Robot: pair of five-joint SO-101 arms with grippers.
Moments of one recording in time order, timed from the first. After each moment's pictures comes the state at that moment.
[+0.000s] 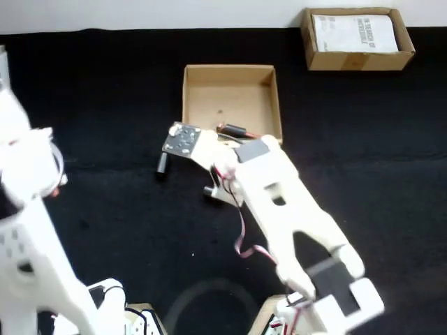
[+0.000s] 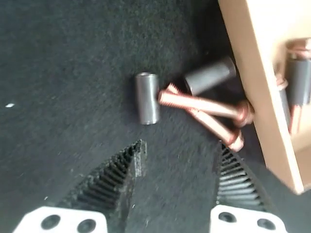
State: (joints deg) left arm -29.8 -43.0 9.3 88.1 4.3; right arm -33.1 -0.6 17.3 65.7 42.9
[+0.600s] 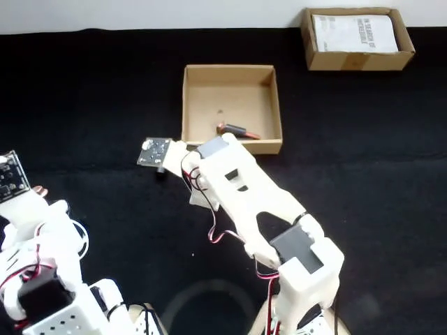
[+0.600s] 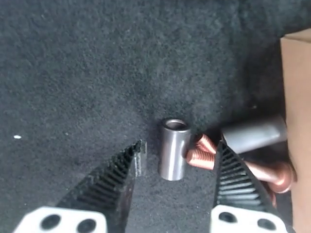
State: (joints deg) left arm -36.0 -84.8 58.0 72.3 4.4; right arm -40.1 15.4 8.3 65.7 42.0
